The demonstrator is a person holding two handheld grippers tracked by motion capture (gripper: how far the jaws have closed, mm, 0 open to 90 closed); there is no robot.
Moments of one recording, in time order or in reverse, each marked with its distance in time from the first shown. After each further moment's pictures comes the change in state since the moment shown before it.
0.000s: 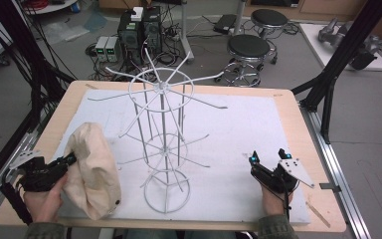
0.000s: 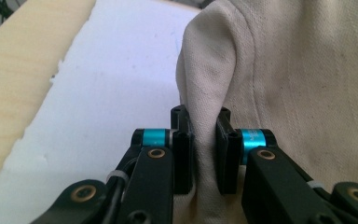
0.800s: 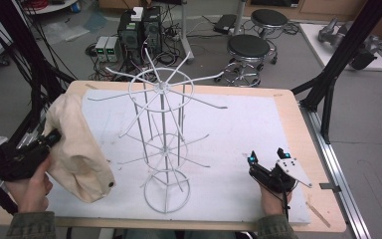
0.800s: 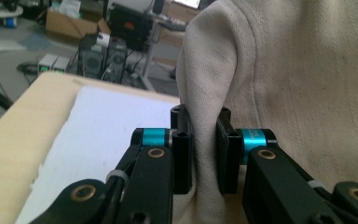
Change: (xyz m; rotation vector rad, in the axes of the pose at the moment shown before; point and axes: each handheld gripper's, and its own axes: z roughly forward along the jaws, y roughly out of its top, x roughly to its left) left arm -0.020 0.064 -0.040 -0.274 -0.120 0.013; right arm 0.004 0.000 0.001 -0.001 0.003 -0.025
